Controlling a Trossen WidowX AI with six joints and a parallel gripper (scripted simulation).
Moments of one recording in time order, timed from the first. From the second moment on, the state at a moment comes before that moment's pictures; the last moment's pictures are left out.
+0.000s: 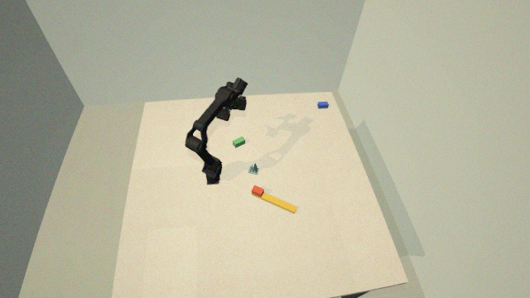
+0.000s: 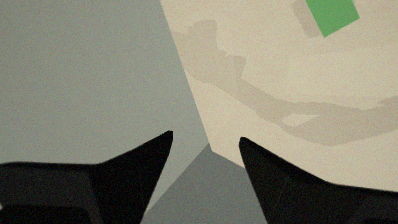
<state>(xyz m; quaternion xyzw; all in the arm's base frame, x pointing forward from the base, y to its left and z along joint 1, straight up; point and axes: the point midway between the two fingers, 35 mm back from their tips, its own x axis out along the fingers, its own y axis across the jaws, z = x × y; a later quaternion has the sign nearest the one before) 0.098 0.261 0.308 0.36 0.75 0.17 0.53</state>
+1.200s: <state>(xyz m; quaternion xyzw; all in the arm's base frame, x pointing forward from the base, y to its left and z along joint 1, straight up) 0.268 0.161 0.249 0.34 0.64 0.03 0.69</state>
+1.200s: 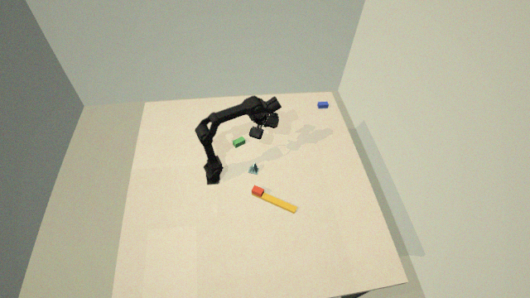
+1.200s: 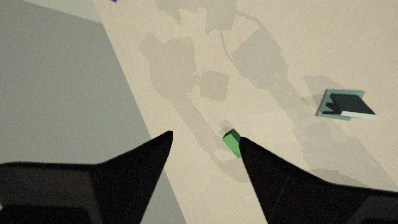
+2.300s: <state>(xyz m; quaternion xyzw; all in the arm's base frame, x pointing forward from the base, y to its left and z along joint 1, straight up) 0.335 -0.021 0.194 0.26 0.62 -0.12 0.73</state>
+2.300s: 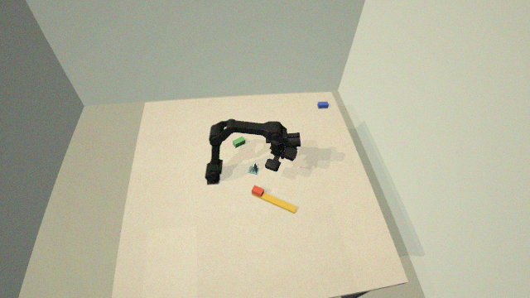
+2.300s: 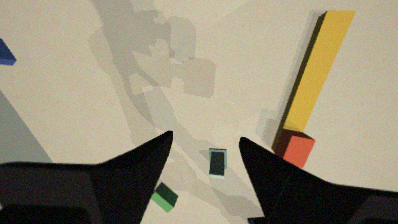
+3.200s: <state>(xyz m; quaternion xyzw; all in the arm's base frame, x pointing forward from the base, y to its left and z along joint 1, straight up) 0.305 -0.165 0.155 0.20 0.66 -0.21 0.69</state>
